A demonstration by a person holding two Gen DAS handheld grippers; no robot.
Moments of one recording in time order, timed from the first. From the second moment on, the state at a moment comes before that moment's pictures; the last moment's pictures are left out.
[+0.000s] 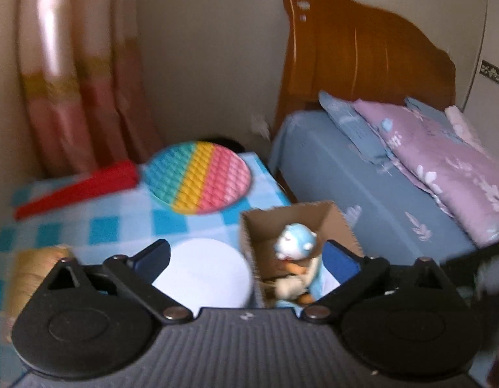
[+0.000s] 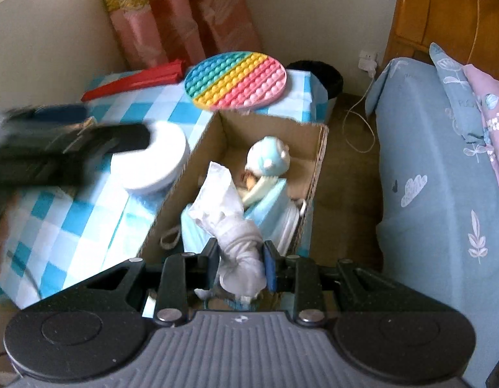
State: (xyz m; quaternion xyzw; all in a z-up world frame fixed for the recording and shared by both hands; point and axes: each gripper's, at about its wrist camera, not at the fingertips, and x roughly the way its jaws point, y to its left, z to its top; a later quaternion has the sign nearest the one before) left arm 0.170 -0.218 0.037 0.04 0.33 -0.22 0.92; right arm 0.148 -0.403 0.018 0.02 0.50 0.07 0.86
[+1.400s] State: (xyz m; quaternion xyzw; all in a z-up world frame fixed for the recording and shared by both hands) left arm 0.075 -0.150 0.022 0.07 0.35 -0.15 0.92; right arm 0.049 -0.342 -0.001 0.07 0.46 -0.12 0.88
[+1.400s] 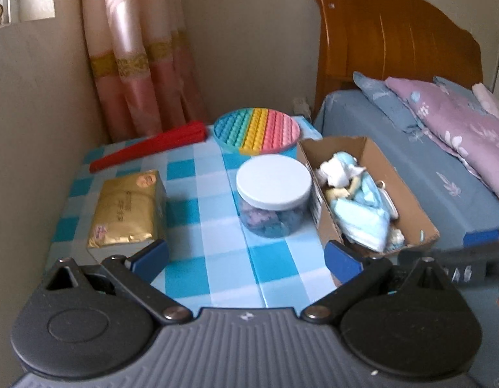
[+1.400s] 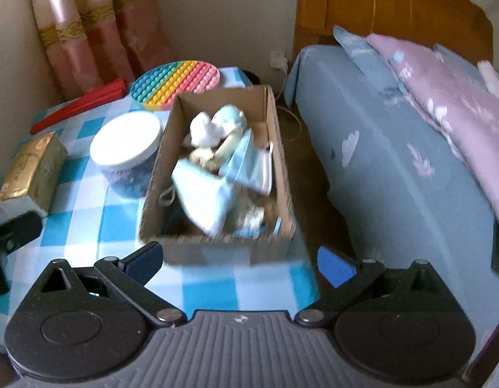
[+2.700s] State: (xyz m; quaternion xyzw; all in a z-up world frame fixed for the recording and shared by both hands) left arm 0.067 -0.157 0.024 0.10 0.38 -0.13 0.91; right arm 0.023 -0.327 0.017 0.07 0.44 -0.13 0.89
